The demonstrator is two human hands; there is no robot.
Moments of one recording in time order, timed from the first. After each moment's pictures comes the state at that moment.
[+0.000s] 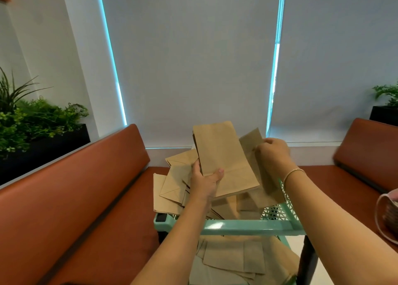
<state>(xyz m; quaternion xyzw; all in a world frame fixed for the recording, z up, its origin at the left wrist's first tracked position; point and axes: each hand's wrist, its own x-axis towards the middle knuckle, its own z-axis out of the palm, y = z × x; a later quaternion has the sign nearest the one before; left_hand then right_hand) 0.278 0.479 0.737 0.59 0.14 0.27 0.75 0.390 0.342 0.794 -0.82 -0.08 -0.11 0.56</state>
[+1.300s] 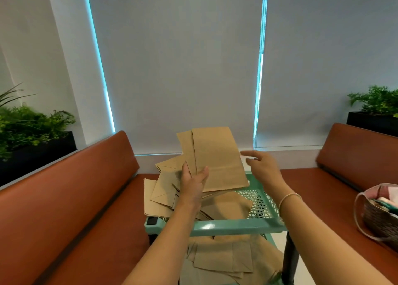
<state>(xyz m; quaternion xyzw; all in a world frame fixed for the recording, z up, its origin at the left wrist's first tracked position) 0.268 0.472 0.750 0.54 0.12 0.26 0.79 0.344 0.322 0.784 -0.82 -0.15 -0.09 0.55</state>
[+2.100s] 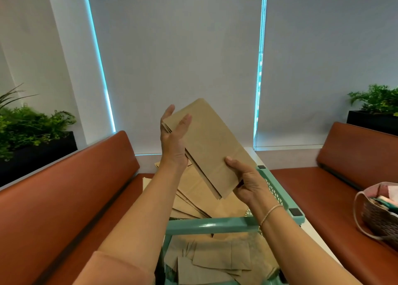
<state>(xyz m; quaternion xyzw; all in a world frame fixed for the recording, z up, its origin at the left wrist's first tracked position) 0.255 0.487 0.848 0.45 -0.05 0.39 0.80 0.293 0.347 0.786 -0.37 -0.06 0.22 0.90</state>
